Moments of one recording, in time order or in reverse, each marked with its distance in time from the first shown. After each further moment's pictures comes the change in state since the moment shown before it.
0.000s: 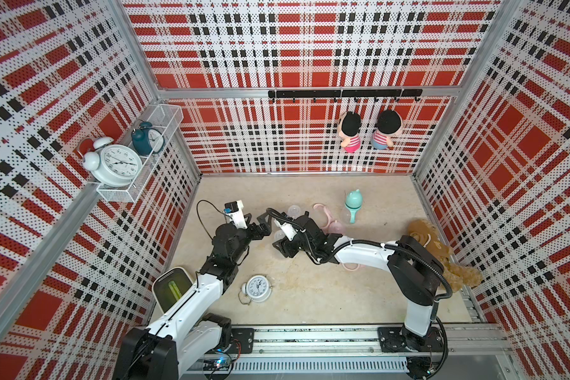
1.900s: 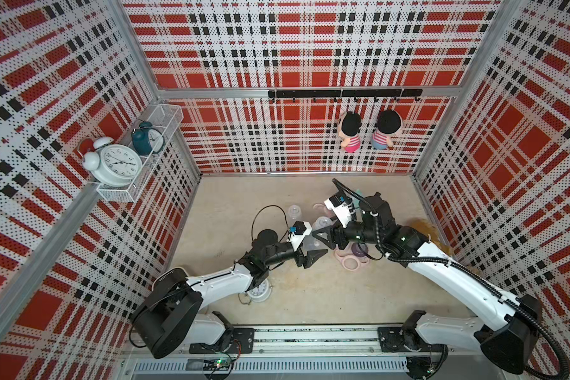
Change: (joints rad) left arm -0.428 0.340 0.049 0.328 0.415 0.432; right arm -0.231 -0.662 -0.101 -0.444 -0.329 0.047
